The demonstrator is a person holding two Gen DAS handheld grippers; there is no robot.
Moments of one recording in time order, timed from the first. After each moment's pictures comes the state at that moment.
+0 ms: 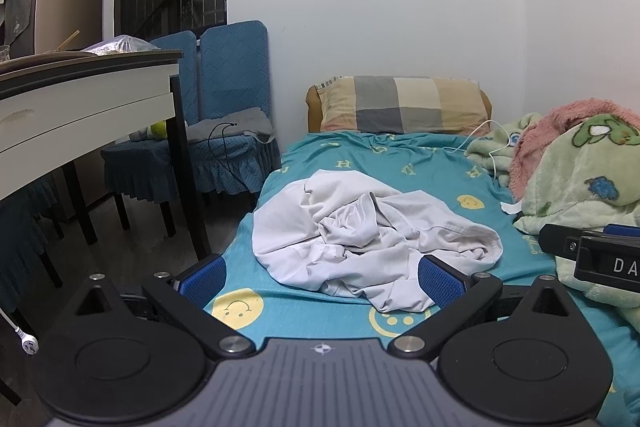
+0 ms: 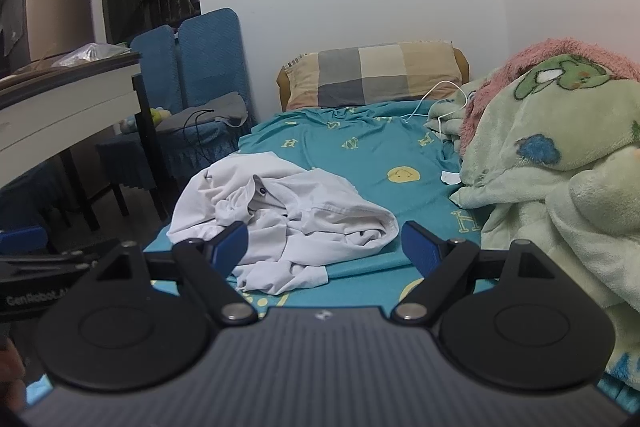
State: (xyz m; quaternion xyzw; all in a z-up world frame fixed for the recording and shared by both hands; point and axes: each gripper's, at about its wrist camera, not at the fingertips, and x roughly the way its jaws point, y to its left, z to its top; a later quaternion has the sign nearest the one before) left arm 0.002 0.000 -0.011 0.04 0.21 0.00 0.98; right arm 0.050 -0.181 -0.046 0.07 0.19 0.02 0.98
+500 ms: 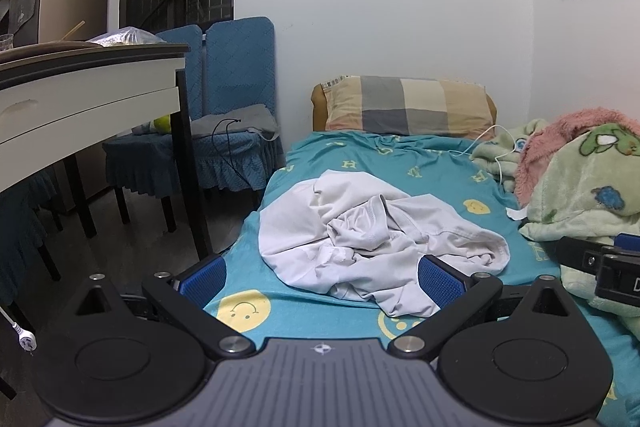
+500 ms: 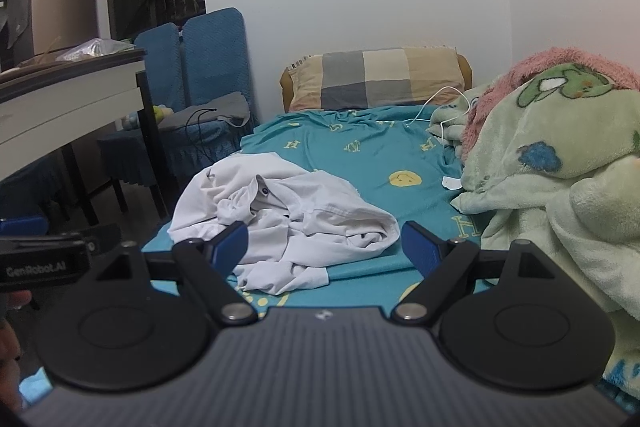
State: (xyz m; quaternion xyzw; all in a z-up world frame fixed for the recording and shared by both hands) left arm 0.011 0.014 -0.011 0.02 0.21 0.00 0.98; right arm 0.048 -0.178 -0.045 0.06 0.19 0.02 0.98
